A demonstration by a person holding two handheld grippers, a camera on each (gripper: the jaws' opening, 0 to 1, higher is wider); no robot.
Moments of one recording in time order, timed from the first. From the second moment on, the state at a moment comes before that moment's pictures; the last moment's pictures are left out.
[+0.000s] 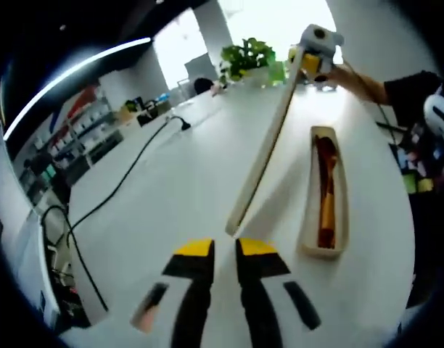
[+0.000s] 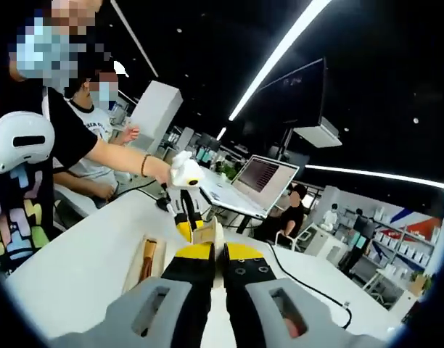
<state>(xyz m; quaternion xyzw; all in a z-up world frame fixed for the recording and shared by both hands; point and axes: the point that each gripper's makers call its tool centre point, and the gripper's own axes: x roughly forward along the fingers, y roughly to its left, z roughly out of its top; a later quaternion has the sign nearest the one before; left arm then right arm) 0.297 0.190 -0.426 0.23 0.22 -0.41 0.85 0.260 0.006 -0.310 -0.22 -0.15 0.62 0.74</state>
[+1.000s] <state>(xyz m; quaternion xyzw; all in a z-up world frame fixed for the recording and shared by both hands) 0.225 0.122 -0.417 0.33 0.33 -0.62 0.63 0.184 -0.003 -0.306 -0.35 -0.33 0.65 0.59</state>
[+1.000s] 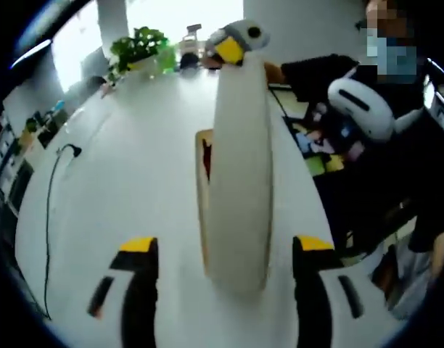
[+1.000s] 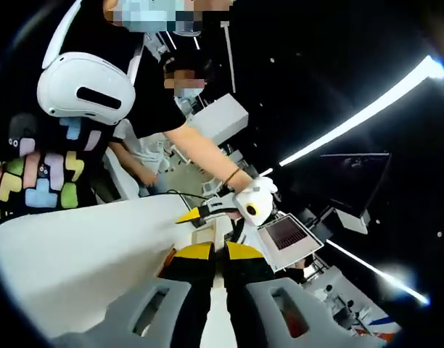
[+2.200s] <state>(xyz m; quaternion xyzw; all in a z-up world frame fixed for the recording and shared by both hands) 0.220 0.120 -0.464 0.38 0.48 -0.57 0.55 0.191 -0.006 -0.336 -0.43 -0.44 0.65 0.44</state>
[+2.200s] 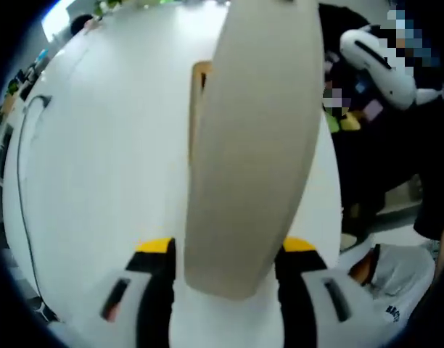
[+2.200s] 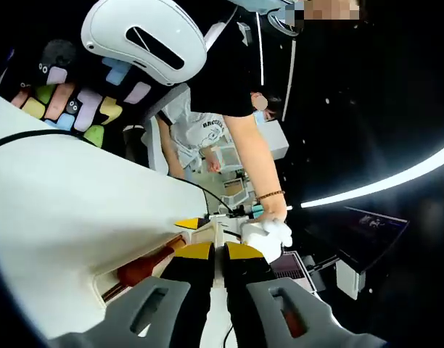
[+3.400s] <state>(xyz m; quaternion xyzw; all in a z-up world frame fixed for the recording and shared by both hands) 0.229 0.122 -0.470 0.41 0.47 -0.52 0.58 0.212 -0.025 -0.389 -0.43 -0.30 0.68 0.50</state>
